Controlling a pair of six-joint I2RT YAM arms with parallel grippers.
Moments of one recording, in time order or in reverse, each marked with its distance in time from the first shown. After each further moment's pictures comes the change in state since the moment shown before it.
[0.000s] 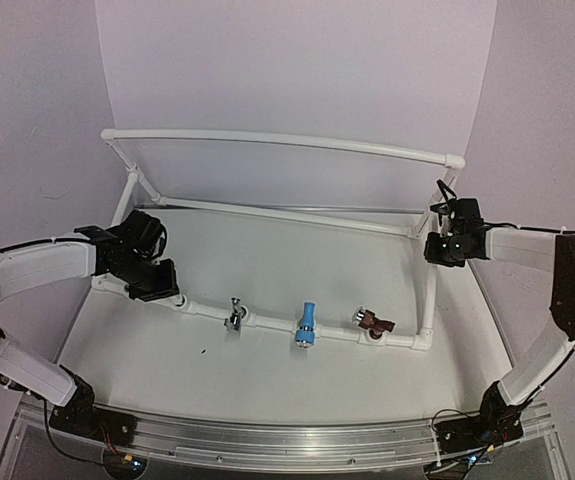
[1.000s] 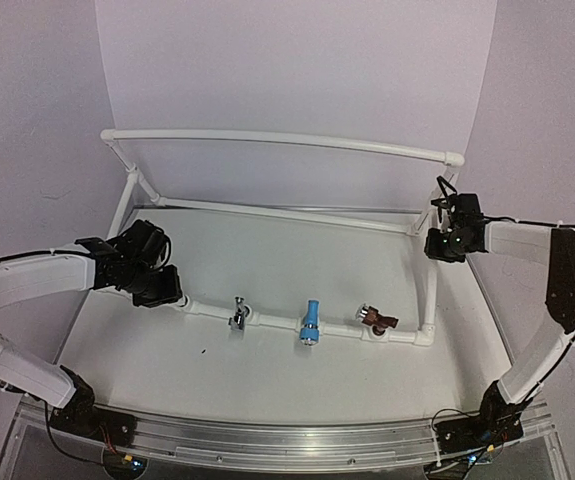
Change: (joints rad) left arm -0.082 -0.045 -0.078 0.081 -0.071 -0.078; right arm -0.031 0.050 0.070 -0.034 -0.025 -0.028
